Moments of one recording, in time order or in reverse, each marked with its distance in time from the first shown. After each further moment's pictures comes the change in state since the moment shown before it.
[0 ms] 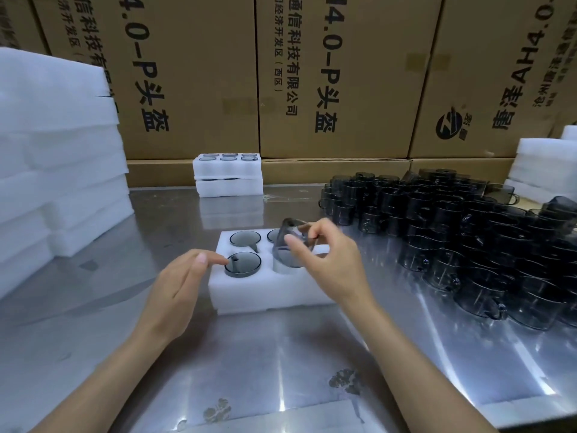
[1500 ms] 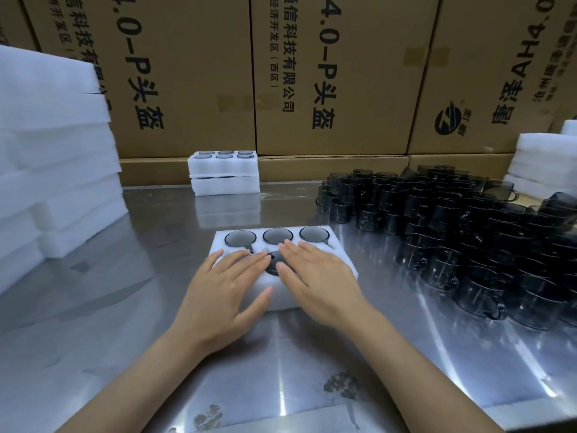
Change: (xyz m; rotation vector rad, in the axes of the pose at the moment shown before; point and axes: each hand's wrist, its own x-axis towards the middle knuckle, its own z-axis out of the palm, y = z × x) left_hand -0.002 0.045 0.039 0.682 -0.284 0.271; right_hand -0.010 0.002 -0.001 -0.626 -0.482 -0.118
